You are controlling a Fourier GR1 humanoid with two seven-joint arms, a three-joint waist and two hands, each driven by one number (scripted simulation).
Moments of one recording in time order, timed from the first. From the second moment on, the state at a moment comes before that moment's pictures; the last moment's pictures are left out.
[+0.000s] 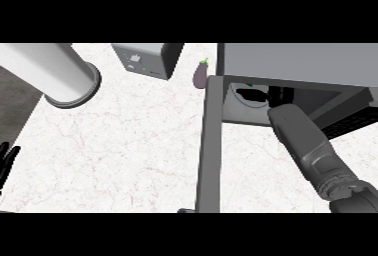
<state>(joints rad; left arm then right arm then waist) 0.22 0.13 0.49 -1.75 0.26 -0.61 -0.23 -1.02 -0.16 -0.04 -0.08 0.10 -0.82 -0.68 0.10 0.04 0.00</state>
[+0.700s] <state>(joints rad) 0.31 0.07 0.47 -1.82 0.23 -0.61 -0.25 -0.88 -0.12 -0.12 -0.16 0.01 -0.57 -0.85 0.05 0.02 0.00</state>
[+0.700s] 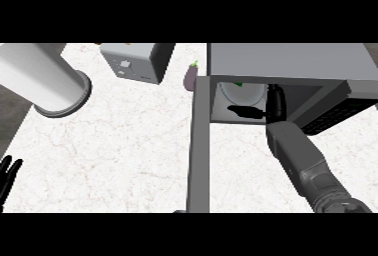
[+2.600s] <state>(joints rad) 0.13 0.00 -0.05 -1.78 -0.12 -0.56 -0.18 0.18 -0.13 0.06 -1.34 -0.24 0.00 -0.78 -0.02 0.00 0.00</state>
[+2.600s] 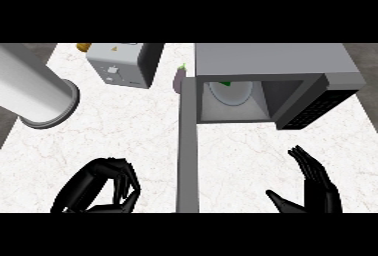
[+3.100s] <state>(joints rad) -0.14 0.00 -0.31 -1.53 -0.23 -0.31 -0.21 0.31 -0.23 -0.01 -1.56 -0.29 0.03 -0.70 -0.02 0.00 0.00</state>
